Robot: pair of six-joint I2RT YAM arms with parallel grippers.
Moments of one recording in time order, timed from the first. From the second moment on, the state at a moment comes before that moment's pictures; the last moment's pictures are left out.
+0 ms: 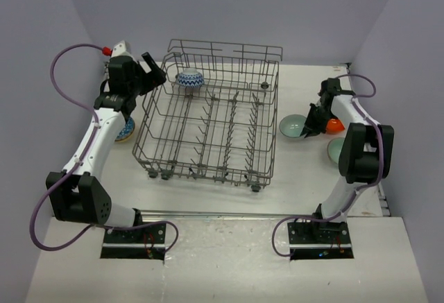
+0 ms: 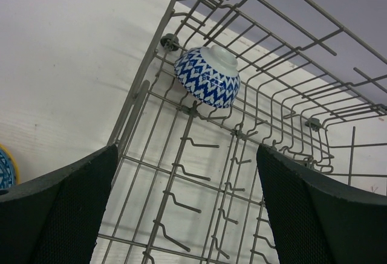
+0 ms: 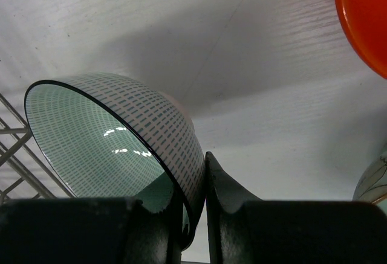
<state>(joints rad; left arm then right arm) -0.10 1.42 1.30 -0.30 -0.05 -0.55 -0.09 1.82 1.34 -0.84 -0.15 0.36</state>
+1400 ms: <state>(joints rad) -0.06 1.40 1.36 -0.44 -0.19 -0.43 -0.09 1.59 1.33 -0.87 0.00 0.38</state>
